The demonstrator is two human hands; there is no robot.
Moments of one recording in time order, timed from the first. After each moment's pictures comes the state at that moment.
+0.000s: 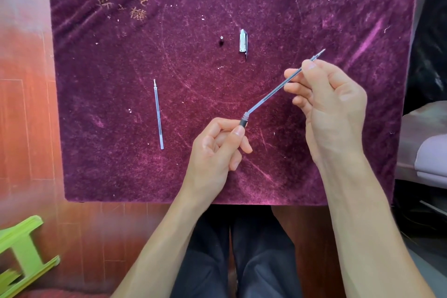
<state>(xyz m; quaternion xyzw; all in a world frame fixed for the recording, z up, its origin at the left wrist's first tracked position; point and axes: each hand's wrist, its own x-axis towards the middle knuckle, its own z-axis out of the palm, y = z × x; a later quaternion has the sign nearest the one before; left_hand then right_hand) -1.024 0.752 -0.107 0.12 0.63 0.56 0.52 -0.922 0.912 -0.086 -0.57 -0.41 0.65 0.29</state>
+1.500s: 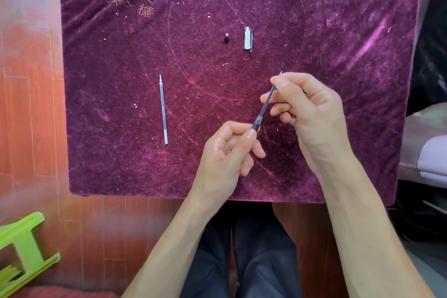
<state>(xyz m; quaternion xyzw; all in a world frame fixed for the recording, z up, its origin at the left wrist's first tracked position) -1.010 0.746 -0.101 0.11 0.62 0.56 0.54 -0.920 0.893 -0.083 -0.51 -0.49 0.68 0.17</state>
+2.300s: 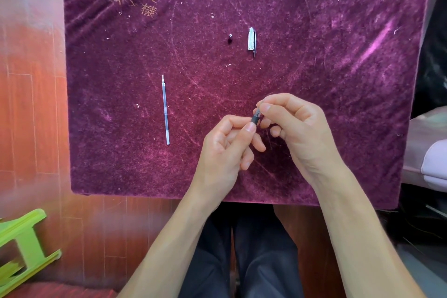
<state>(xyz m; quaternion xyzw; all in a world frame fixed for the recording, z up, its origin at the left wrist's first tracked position) -1.018 0.755 -0.099 0.09 0.63 0.57 0.52 -0.915 0.881 -0.096 -0.47 -0.50 0.73 0.10</state>
